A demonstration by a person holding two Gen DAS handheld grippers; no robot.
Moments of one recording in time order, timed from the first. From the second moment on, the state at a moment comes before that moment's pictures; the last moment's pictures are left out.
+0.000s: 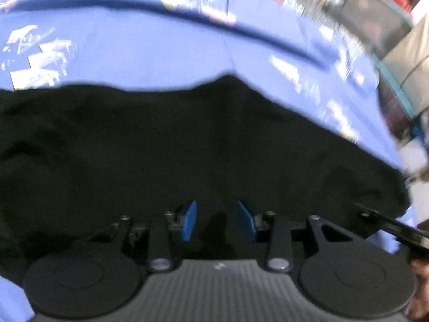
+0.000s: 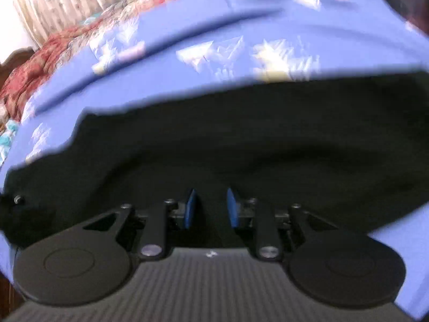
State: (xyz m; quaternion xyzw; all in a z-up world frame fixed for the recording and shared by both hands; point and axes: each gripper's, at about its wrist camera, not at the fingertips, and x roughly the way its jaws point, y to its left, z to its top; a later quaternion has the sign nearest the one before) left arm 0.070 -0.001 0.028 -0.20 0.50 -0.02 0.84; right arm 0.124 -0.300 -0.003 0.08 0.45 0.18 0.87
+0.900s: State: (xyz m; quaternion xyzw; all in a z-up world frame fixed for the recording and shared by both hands) left arm 0.131 -0.120 0.014 -0.14 0.51 -0.12 0.84; right arm 0.119 -0.535 -0.014 0.43 0.28 -0.01 0.86
